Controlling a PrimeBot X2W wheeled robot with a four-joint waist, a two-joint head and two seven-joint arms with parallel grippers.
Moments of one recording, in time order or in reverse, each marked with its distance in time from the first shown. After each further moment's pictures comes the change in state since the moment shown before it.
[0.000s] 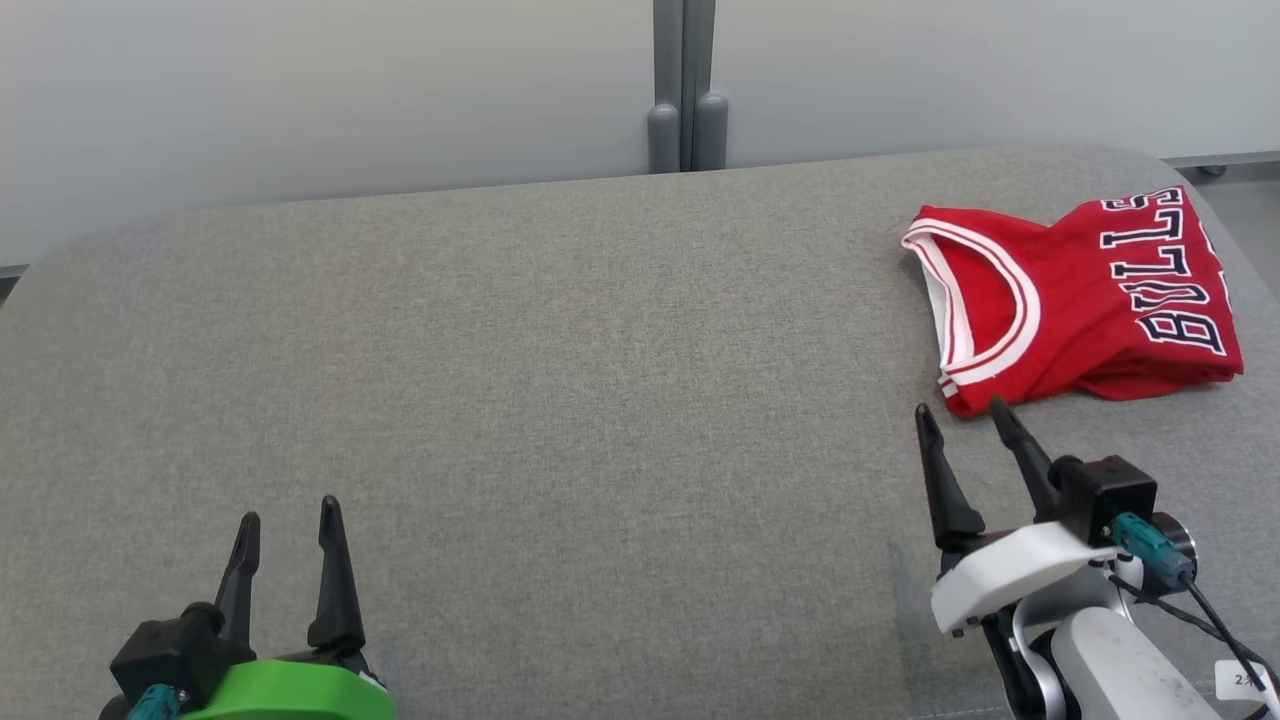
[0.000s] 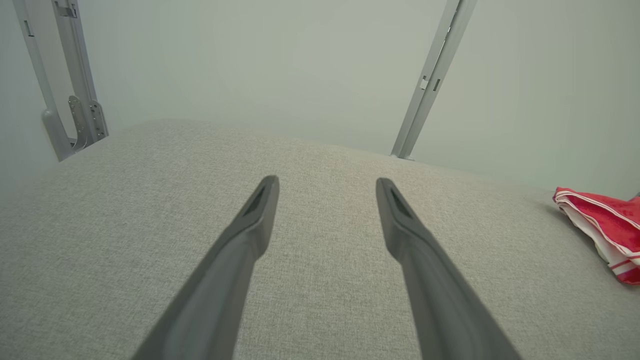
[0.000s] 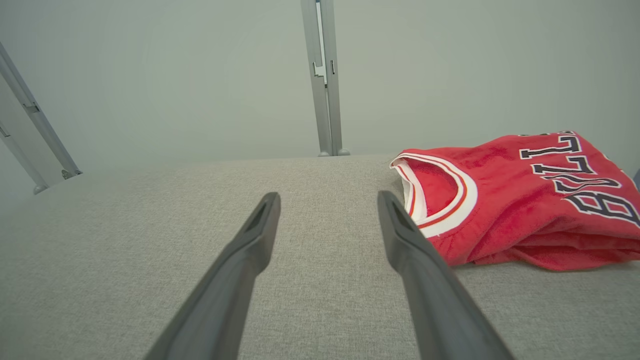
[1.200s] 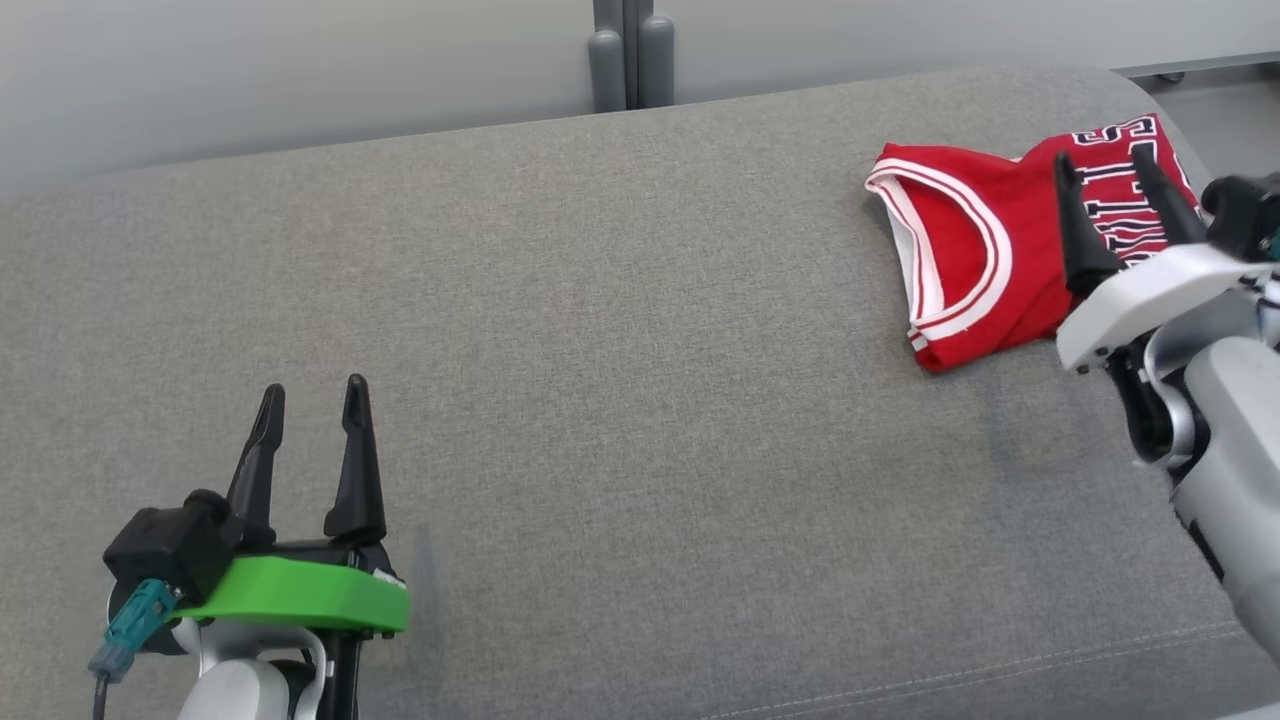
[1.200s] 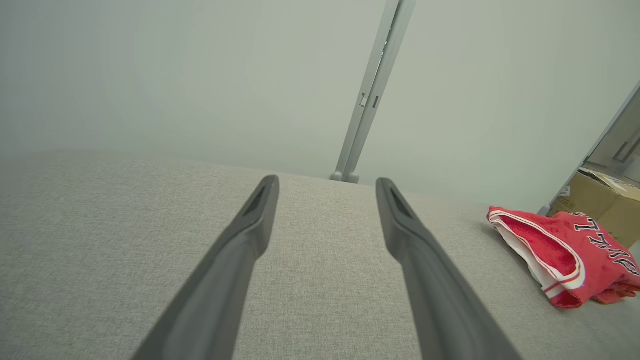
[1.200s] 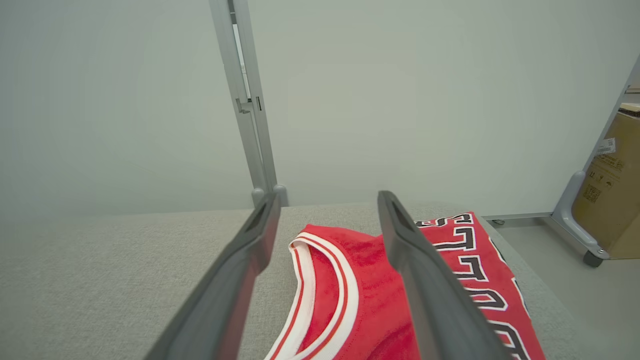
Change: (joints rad) left arm -0.165 0.024 -0.073 -0.051 -0.065 -0.018 0.026; right arm -0.526 -0.244 0.169 0.351 0.315 0.042 0.000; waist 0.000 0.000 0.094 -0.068
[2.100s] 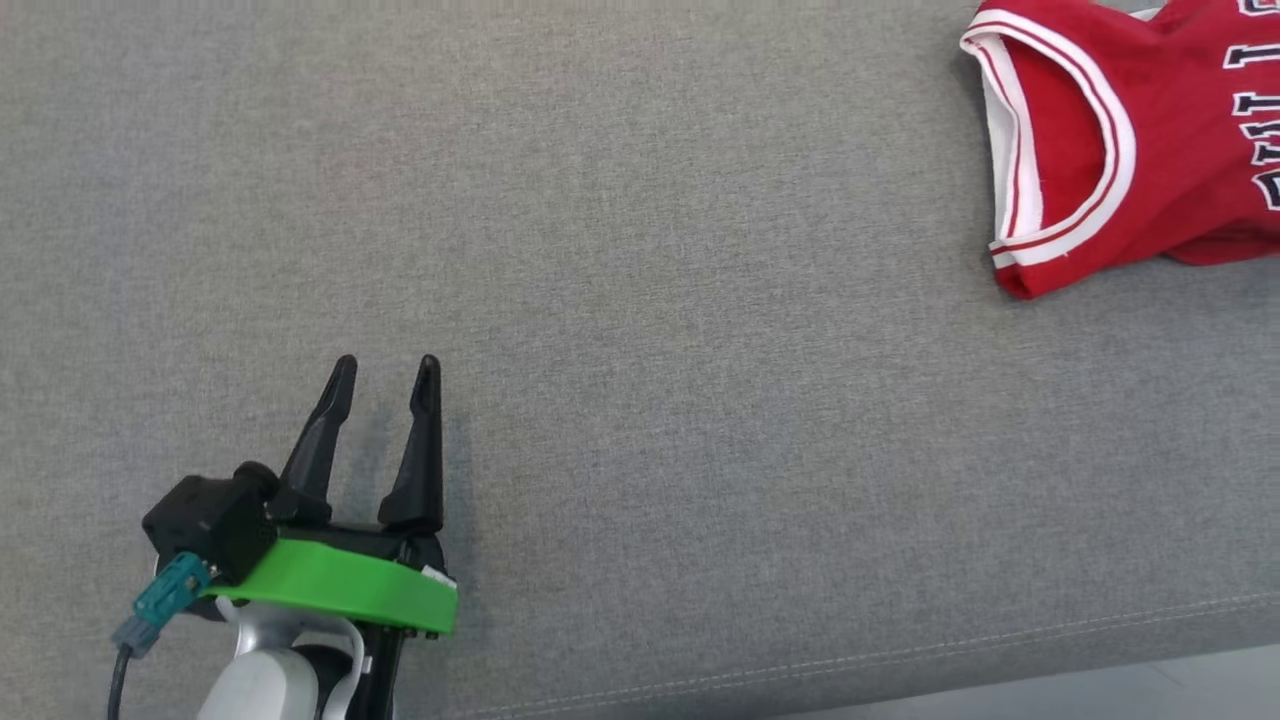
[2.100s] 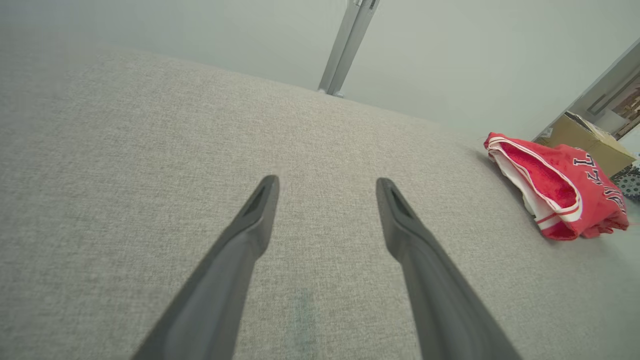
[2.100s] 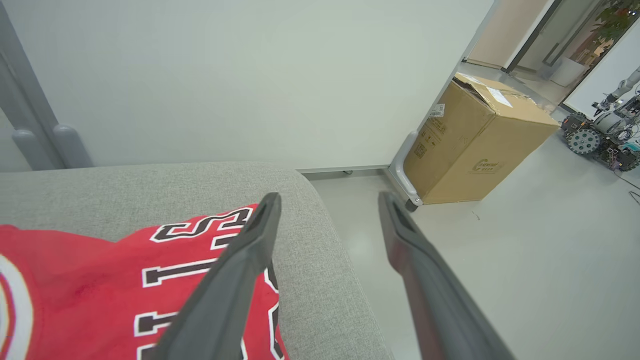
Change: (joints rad) left arm 0.000 0.032 -0.085 -0.144 -0.039 0.006 0.106; right arm -0.285 -0.306 -0.031 0.266 -0.012 -0.040 0.170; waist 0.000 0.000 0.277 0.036
